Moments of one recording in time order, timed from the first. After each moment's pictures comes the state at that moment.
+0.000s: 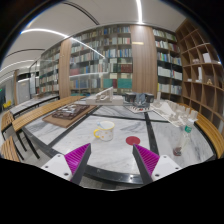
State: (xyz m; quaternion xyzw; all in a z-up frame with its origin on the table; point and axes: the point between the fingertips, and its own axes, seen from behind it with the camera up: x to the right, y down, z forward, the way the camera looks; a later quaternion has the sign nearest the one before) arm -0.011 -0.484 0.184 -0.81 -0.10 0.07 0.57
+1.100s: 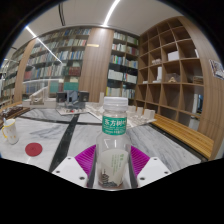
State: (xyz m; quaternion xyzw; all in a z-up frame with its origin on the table) arm 0.348 -0.264 0.086 -0.78 0.06 -0.13 0.61
